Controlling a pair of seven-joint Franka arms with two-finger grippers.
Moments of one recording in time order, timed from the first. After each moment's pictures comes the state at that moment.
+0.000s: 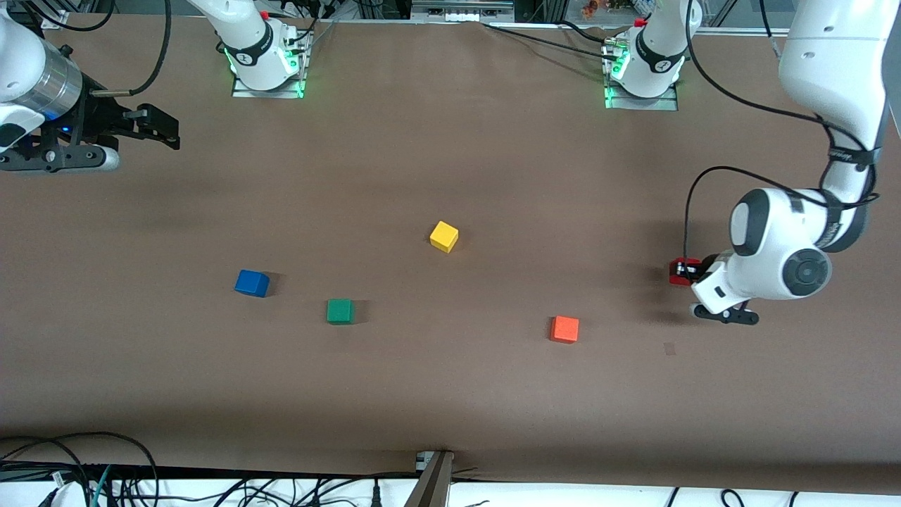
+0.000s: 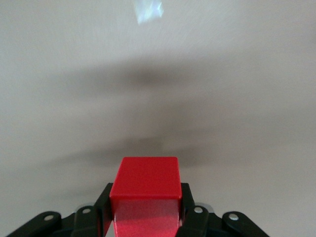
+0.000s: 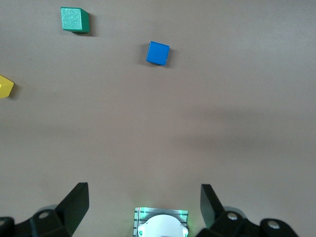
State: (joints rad) left arm 0.10 0.54 -0.10 -1.71 0.06 2.01 0.20; right arm 0.02 0.00 0.11 -1.59 -0.01 1.43 0.07
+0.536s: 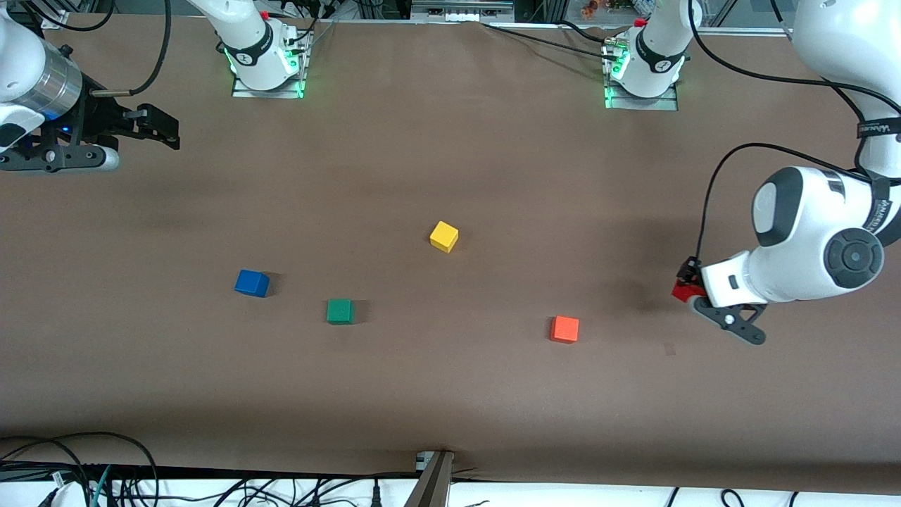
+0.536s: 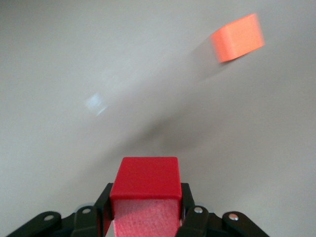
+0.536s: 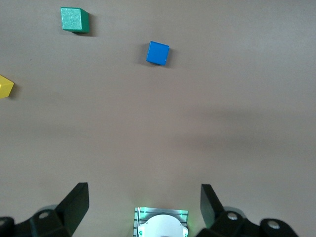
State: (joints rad) left arm 0.09 0.51 -0.22 -1.50 0.03 1.89 0.49; right arm 0.02 0.00 0.11 -1.59 -0.01 1.43 0.07
